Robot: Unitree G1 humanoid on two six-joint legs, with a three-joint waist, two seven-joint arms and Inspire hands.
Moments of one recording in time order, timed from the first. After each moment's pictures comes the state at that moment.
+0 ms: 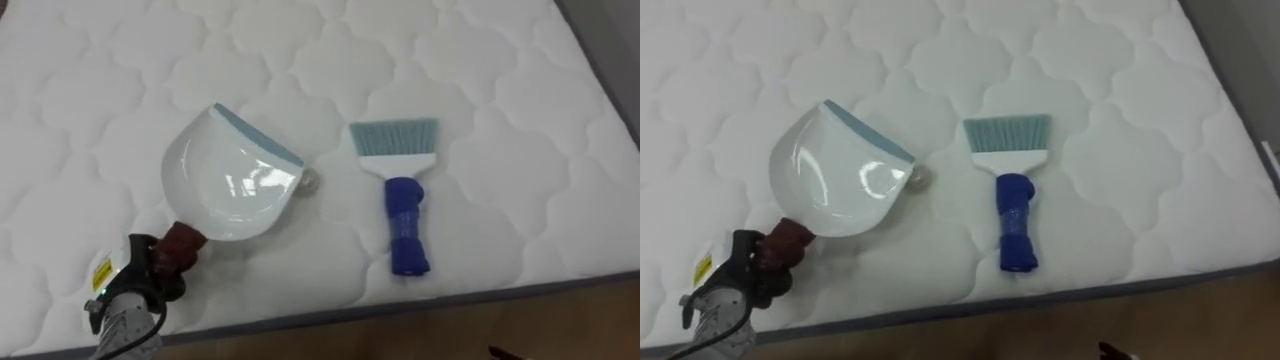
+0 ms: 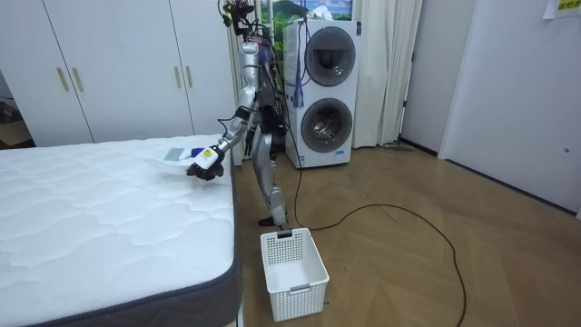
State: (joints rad) left arm -0.24 0.31 -0.13 1.13 0.41 -0.14 0.50; right arm -0.06 -0.30 0.18 1.29 0.23 -0.11 -0.03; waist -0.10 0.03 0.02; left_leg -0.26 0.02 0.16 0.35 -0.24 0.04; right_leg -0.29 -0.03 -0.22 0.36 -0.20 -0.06
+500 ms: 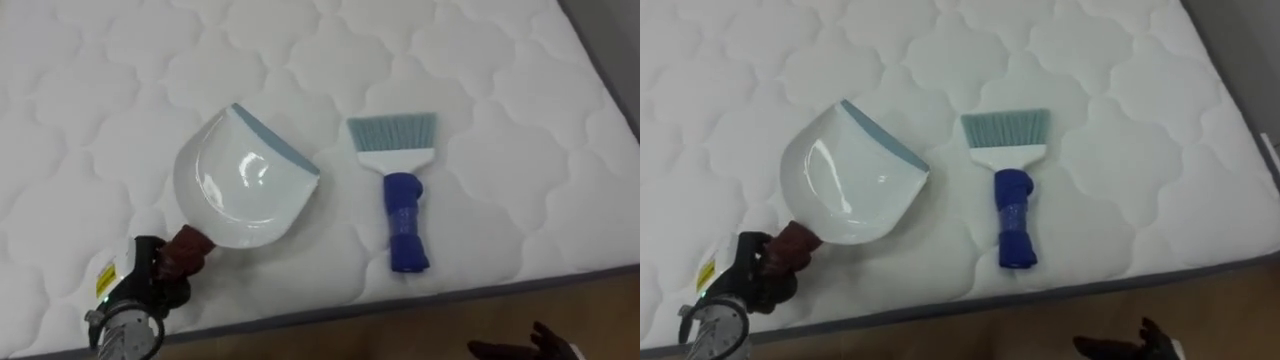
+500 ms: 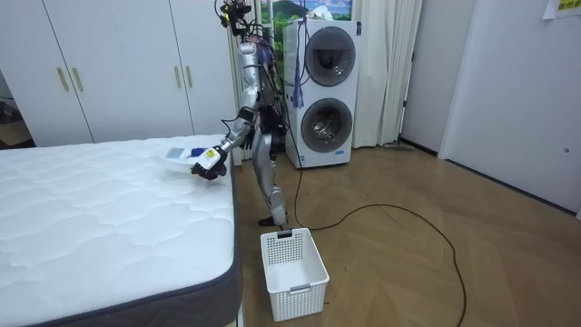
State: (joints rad) left arm -0.15 0.33 -0.17 1.04 0.40 -0.19 0.50; right arm -0.11 -0.32 0.00 1.25 0.40 -0.18 -0.18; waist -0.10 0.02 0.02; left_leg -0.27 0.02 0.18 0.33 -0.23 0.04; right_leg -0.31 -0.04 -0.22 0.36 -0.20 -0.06
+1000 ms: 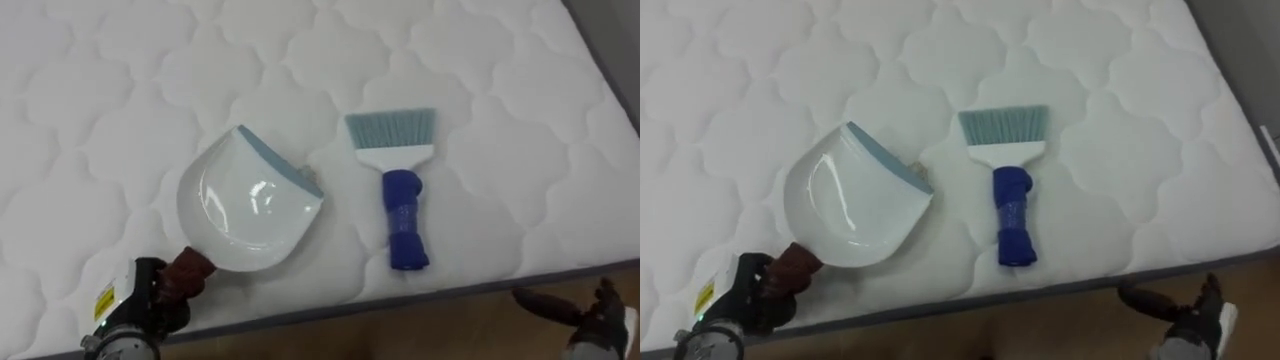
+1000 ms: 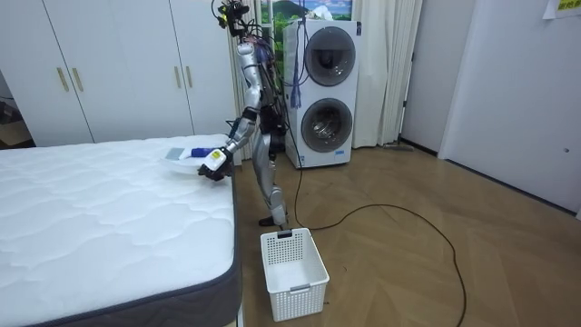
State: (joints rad) left arm -0.04 0.34 -0.17 0.94 0.41 -0.20 0.50; right arm -0.10 -0.32 -0.10 0.96 0.38 -0.25 -0.52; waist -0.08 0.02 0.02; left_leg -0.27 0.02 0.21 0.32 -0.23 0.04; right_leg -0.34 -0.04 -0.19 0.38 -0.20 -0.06
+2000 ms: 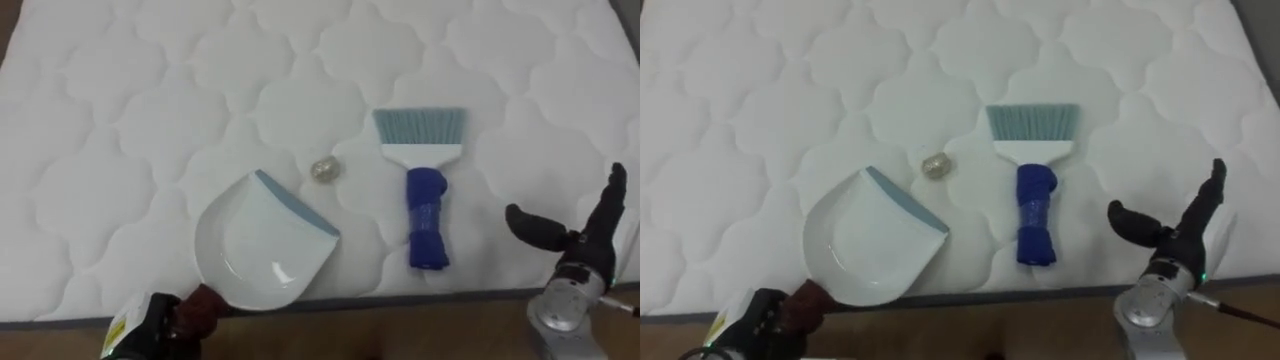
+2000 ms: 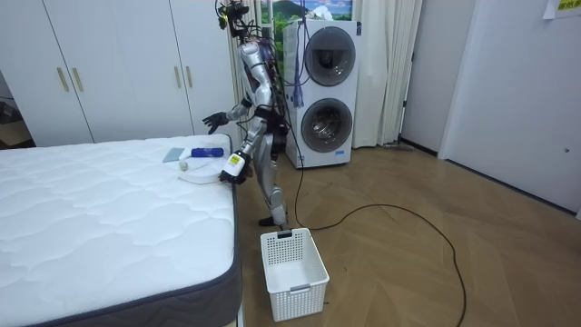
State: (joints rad) left arm 0.03 0.34 -0.16 0.91 0.41 -0.16 0.28; right arm -0.11 -0.32 0.06 0.74 0.07 -0.33 -0.72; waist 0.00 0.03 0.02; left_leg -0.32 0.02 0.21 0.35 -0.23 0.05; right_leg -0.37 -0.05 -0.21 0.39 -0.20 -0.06
